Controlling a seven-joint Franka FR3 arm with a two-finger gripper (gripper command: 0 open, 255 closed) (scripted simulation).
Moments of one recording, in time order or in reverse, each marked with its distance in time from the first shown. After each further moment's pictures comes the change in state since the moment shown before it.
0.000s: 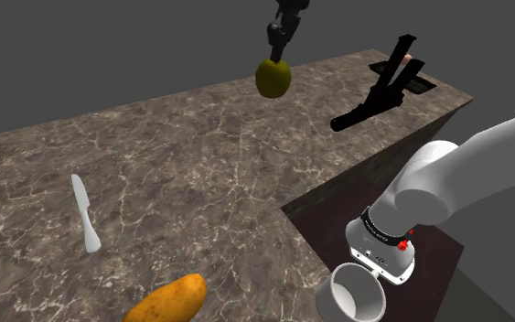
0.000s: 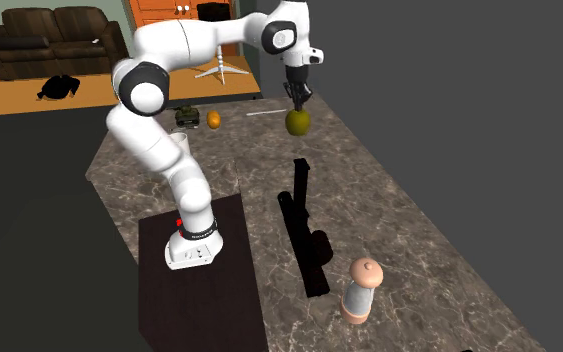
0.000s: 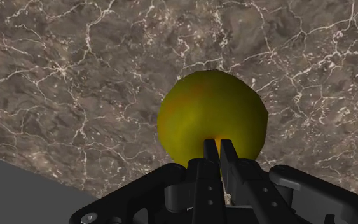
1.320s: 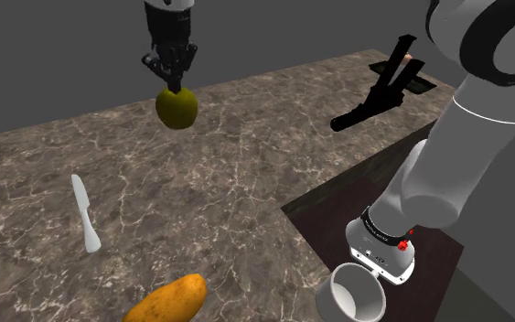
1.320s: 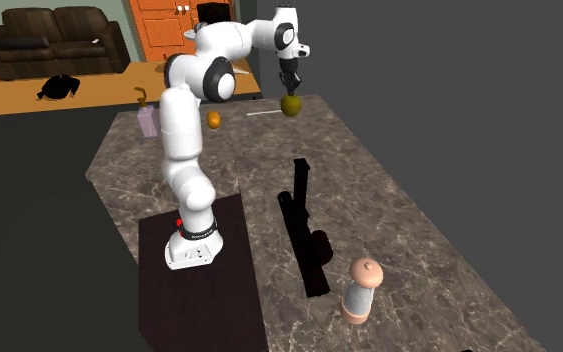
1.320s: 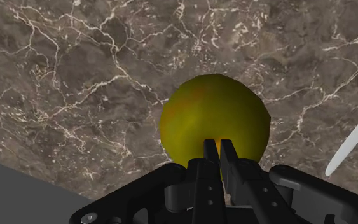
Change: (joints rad) arm 0.160 0.532 0.274 0.451 -0.129 0.072 0.448
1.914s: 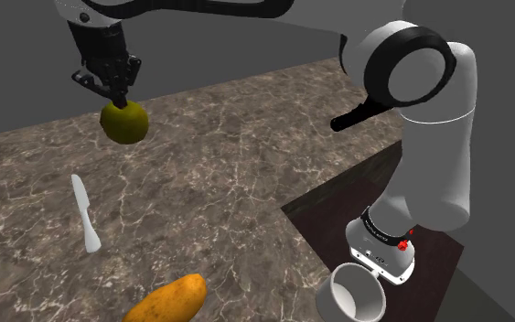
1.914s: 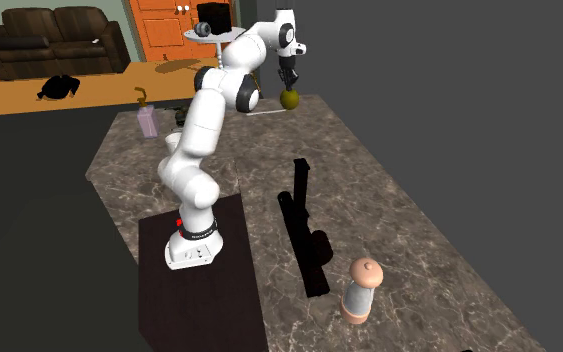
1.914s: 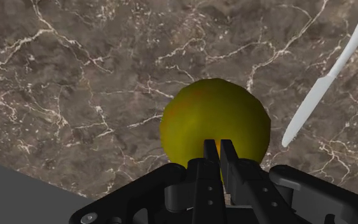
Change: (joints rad) arm 0.192 0.411 0.021 0.521 -0.163 -0.137 0.153
